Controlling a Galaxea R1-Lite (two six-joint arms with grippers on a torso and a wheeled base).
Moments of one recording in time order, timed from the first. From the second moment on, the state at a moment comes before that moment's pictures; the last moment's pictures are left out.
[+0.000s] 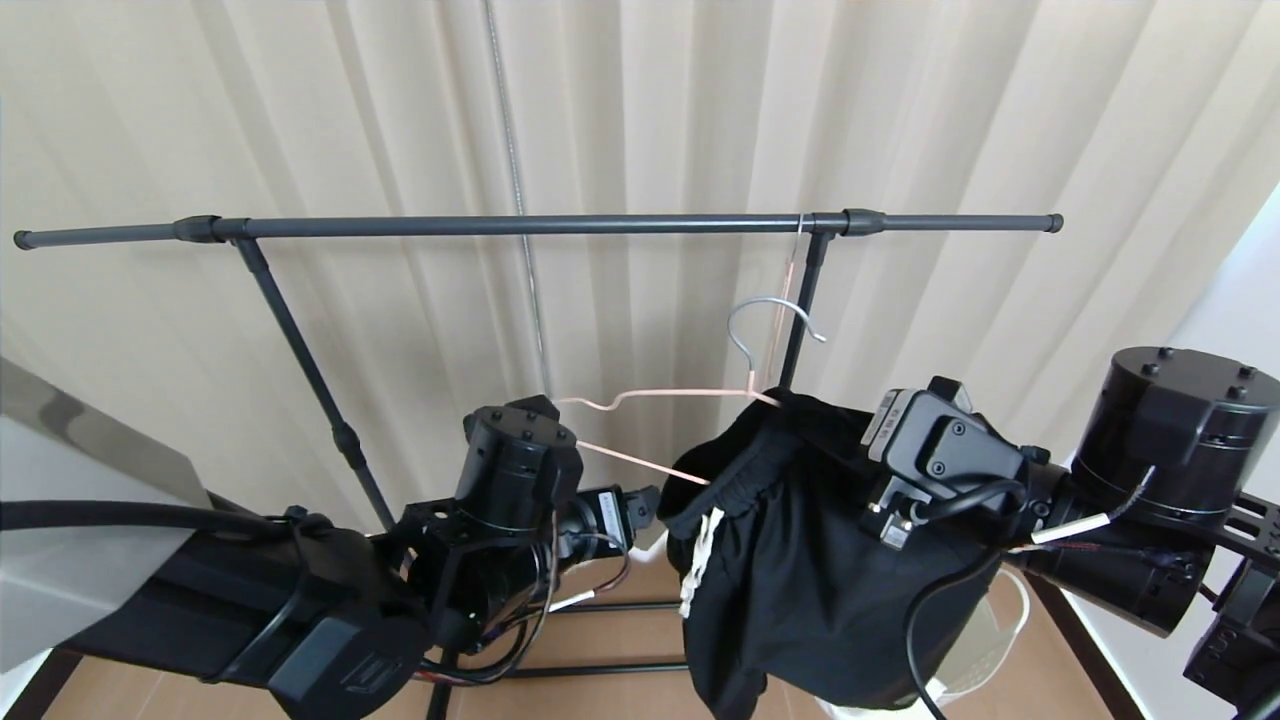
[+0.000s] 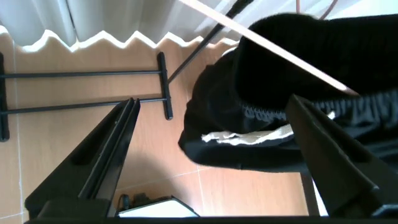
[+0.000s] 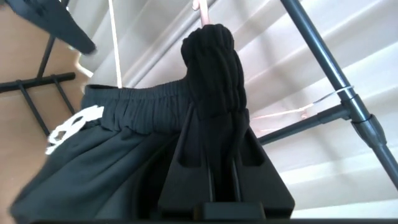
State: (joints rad) left arm -0.71 1.93 -0.81 -0.60 0.25 -0.57; right arm 0.58 1.63 -0.55 -0.94 0.09 -0.76
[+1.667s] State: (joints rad) left arm -0.77 2.08 -0.89 -0.60 0.46 -0.52; right arm 0.56 1.61 -0.57 -0.94 0.09 -0.70
